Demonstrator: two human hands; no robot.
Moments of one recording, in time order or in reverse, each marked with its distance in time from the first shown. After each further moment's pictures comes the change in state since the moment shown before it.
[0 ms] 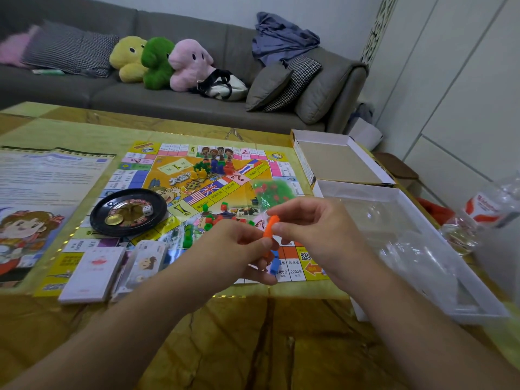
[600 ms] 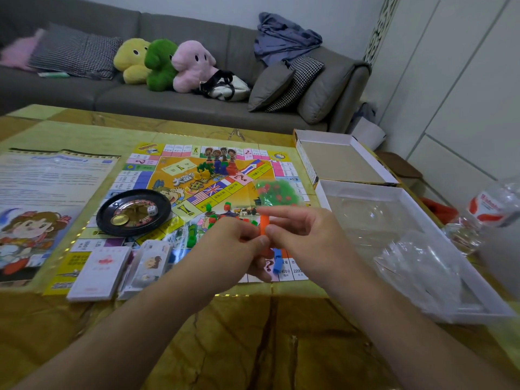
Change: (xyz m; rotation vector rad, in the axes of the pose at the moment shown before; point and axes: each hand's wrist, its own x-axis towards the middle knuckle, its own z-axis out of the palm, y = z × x) left_hand -0.001 0.001 0.000 0.145 0.100 0.040; right_hand -0.012 -0.001 0.018 -0.004 -0.023 -0.031
